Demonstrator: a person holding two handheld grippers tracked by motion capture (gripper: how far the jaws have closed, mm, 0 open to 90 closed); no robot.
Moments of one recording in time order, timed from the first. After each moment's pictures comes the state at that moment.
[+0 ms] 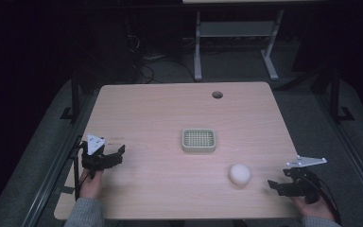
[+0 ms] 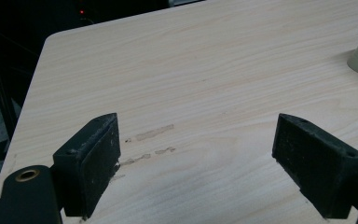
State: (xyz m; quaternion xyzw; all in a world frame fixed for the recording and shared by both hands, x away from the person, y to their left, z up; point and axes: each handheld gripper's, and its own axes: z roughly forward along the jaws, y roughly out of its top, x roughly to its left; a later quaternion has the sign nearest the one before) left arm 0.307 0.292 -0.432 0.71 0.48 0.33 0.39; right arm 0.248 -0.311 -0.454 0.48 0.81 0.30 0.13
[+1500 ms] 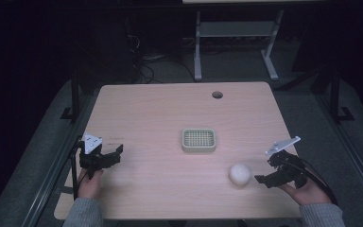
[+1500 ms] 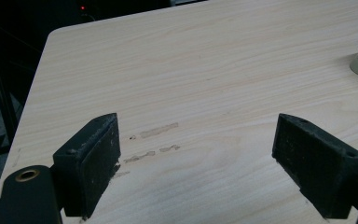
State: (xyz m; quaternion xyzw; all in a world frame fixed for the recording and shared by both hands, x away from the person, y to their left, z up) left arm 0.307 0.296 -0.431 0.70 0.49 0.32 0.39; right arm 0.273 -0.256 -0.397 0.39 0.89 0.23 0.09
